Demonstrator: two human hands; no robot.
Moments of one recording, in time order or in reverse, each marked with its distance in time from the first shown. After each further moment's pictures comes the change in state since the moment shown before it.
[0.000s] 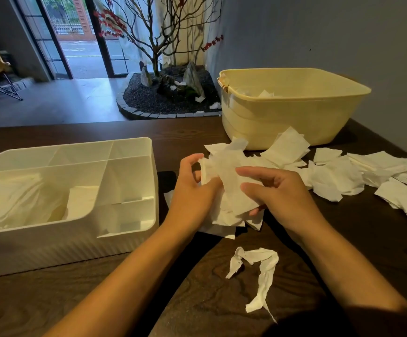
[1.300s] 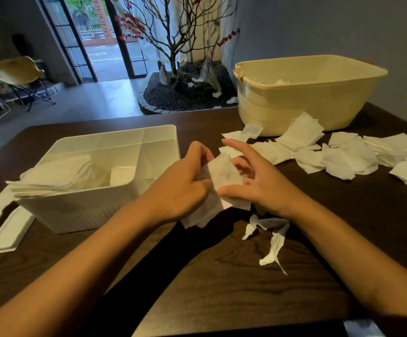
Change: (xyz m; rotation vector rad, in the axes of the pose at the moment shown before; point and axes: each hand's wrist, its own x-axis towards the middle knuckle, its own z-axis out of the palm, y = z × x) left_hand -0.051 0.043 -0.061 0.640 -0.270 0.164; right_hand -0.020 -0.012 0.033 -0.188 -0.395 -0.208
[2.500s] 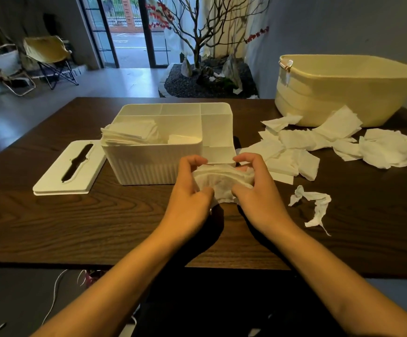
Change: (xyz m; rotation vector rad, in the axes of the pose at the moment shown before) left_hand -0.103 -0.062 0.010 -0.643 0.380 -0.118; right_hand -0.033 -0.015 0.130 0.080 0.260 0.055
